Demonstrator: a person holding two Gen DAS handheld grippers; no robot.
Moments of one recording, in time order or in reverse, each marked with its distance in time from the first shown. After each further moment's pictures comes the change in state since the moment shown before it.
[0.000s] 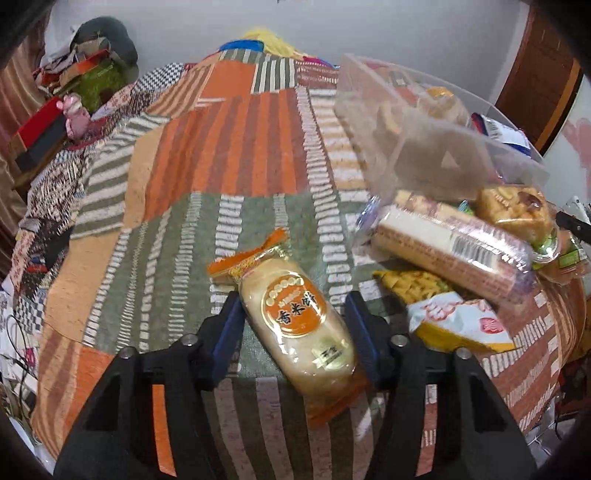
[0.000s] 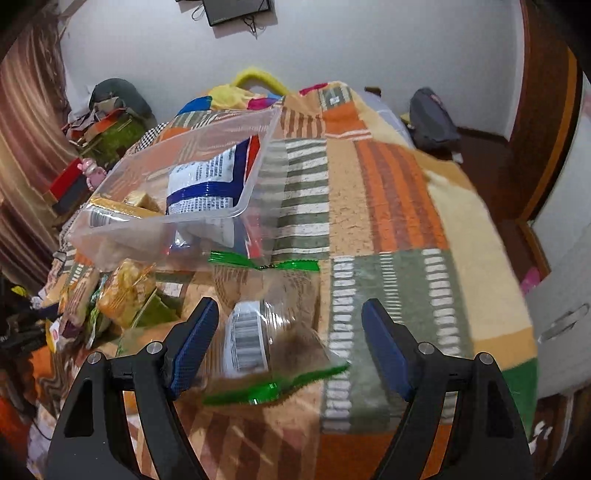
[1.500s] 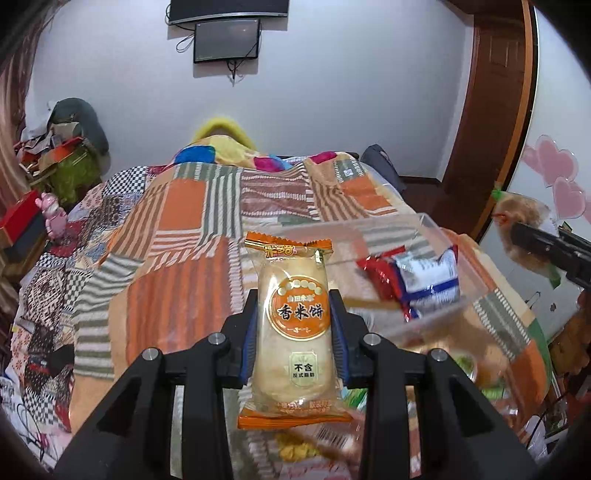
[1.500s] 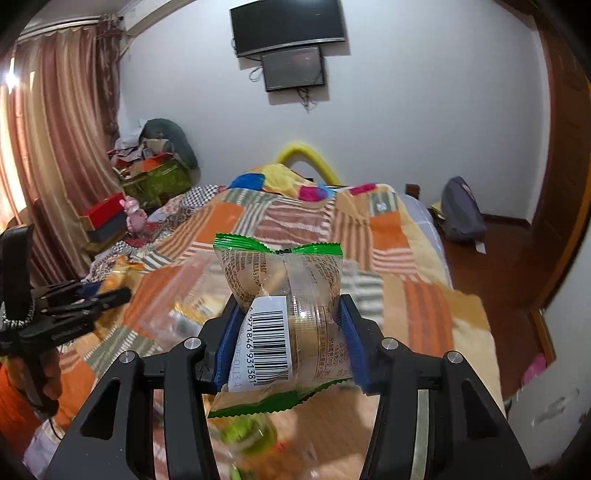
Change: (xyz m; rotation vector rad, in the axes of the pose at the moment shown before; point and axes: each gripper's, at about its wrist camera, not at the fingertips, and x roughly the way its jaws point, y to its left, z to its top) left arm -0.076 -0.082 0.122 0.133 -0.300 -0.079; right arm -0.052 0.079 0.076 -0.191 -0.281 0.067
